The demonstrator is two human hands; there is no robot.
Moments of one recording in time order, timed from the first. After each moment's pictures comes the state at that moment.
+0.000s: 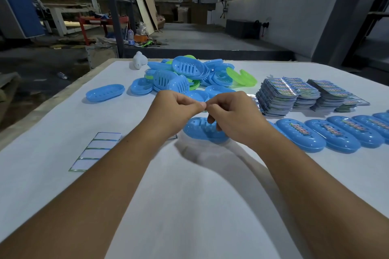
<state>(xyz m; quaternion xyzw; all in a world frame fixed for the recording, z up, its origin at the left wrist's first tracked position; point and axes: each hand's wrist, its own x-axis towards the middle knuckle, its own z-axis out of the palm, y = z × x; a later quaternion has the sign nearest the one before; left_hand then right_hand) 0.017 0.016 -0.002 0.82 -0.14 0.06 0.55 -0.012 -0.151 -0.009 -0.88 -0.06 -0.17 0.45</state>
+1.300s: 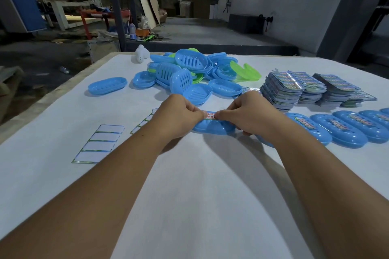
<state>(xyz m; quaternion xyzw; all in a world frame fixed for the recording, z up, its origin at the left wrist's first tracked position) 0.035 0.011 -0.028 0.90 -0.11 0.03 0.43 -0.003 -0.170 -0.009 -0.93 0.10 -0.07 0.35</state>
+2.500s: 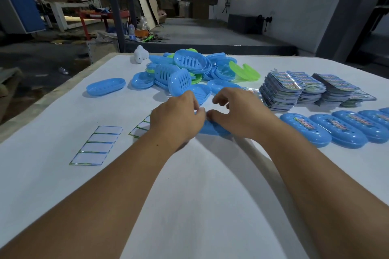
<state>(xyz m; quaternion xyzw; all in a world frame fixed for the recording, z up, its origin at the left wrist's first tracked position) 0.031 0.001 -0.031 0.95 -0.12 0.17 0.21 -0.002 -0.162 -0.011 -0.97 -0.04 -0.16 0.19</state>
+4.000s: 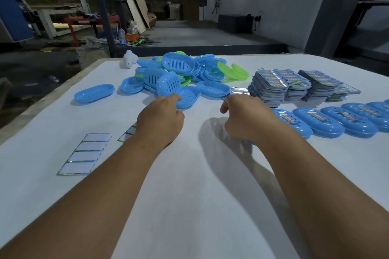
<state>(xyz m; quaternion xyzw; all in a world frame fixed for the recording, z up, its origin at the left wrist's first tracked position) 0.045 0.007 -0.036 0.96 -0.13 0.17 0.20 -0.028 -0.171 0.004 -0.99 0.09 -0.06 0.08</state>
